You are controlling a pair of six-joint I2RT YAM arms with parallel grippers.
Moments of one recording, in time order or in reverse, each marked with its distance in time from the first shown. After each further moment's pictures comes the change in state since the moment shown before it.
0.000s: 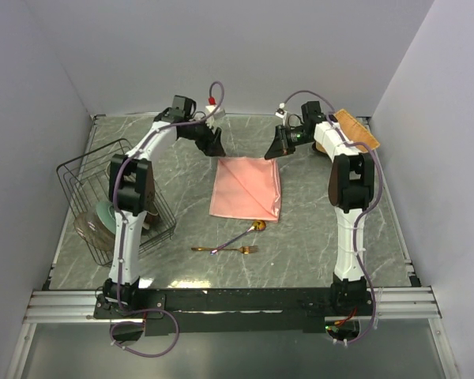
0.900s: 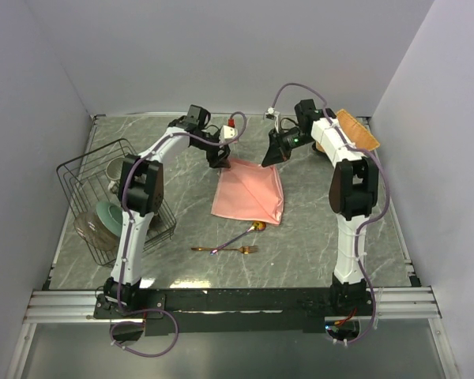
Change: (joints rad) left arm -0.086 0.079 0.012 -0.050 0.006 0.531; right arm 0.071 -0.136 -0.034 -0.278 -0.022 -0.470
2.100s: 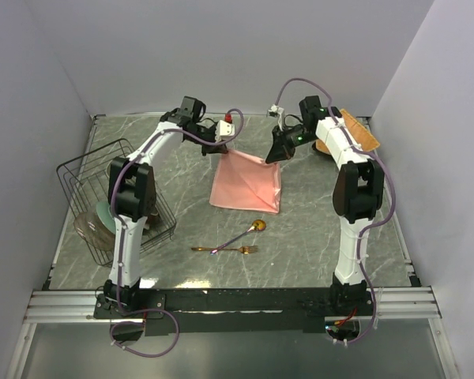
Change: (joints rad) left arm 0.001 -0.141 -0.061 -0.066 -0.015 0.121; right arm -0.015 -0.069 -0.023 0.003 0.046 -0.055
